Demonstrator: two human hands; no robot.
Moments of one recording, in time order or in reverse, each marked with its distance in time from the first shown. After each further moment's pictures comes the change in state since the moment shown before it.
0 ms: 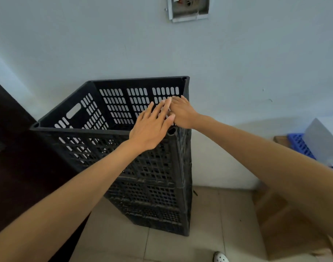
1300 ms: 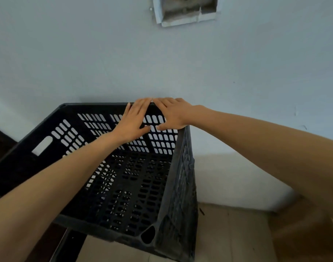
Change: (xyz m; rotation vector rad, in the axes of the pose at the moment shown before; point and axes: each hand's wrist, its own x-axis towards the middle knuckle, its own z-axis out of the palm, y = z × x) left_hand 0.220 -0.124 0.039 0.065 -0.013 0.115; right_hand 0.160 0.121 0.009 -0.104 -0.320 -0.052
